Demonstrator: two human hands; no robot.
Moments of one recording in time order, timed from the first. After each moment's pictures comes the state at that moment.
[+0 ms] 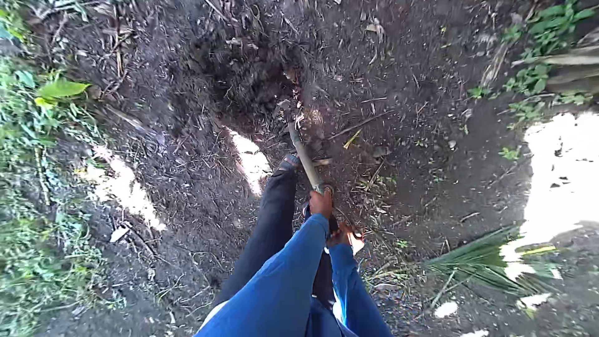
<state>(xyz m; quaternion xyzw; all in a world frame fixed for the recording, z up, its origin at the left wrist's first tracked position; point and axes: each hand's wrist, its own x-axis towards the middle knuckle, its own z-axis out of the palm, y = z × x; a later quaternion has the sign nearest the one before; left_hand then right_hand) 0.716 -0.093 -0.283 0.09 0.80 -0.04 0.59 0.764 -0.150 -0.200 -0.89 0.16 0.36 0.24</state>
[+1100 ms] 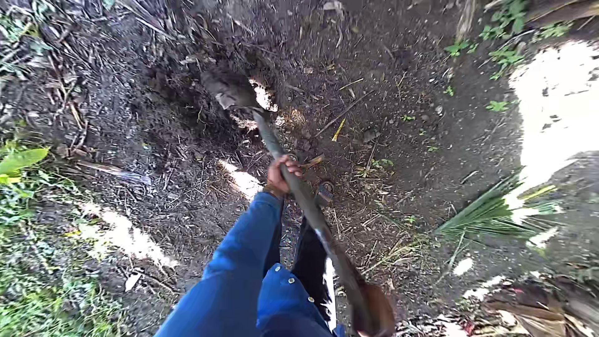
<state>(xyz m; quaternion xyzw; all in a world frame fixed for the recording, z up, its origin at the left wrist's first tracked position) 0.581 0.037 -0.303 -0.16 0.43 0.33 0.83 0.774 -0.239 -0.066 -0.83 -0.42 0.24 0.28</state>
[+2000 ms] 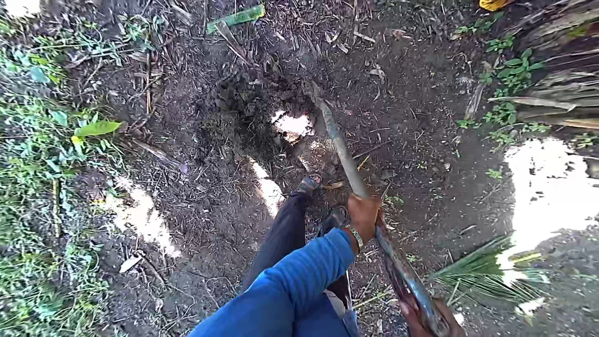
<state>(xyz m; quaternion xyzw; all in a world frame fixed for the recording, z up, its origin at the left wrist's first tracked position) 0.646 0.082 -0.091 -0.08 0.66 0.23 0.71 0.745 -0.093 0.045 -0.73 -0.43 0.39 0.36</state>
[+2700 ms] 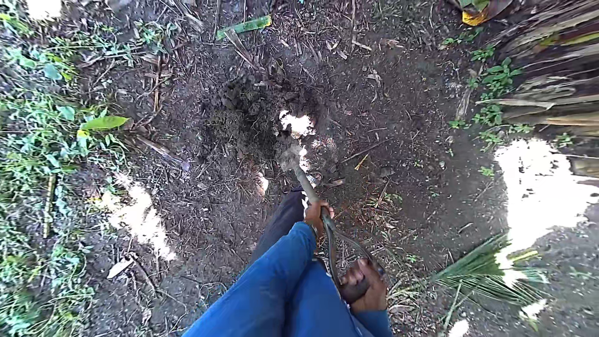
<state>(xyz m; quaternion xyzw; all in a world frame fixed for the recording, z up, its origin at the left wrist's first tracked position) 0.528 -0.052 -0.170 -0.23 0.61 0.25 0.72 0.628 -0.157 0.005 -0.62 0.12 0.58 0.51</state>
